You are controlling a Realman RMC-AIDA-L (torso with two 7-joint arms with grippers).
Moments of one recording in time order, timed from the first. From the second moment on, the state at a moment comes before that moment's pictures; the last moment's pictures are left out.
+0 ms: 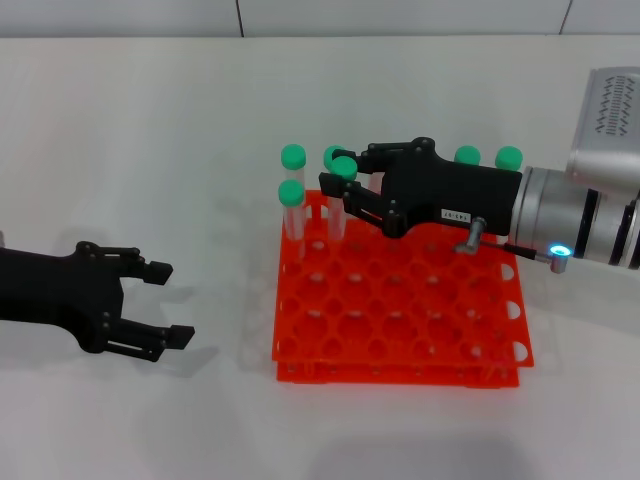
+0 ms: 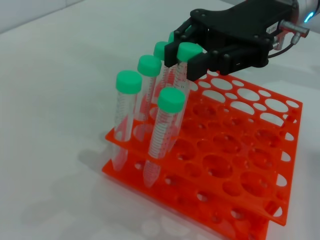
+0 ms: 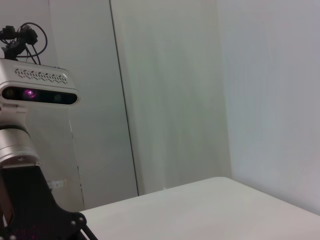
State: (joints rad) left arm -0.37 -2.06 0.85 1.13 2.23 1.77 -1.63; right arm 0.55 2.02 -1.77 -0.62 -0.87 -1.03 1.08
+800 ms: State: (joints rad) left arm -0.38 -2.06 0.85 1.13 2.23 1.77 -1.63; right arm 0.55 2.02 -1.76 -0.61 -0.86 -1.03 1.04
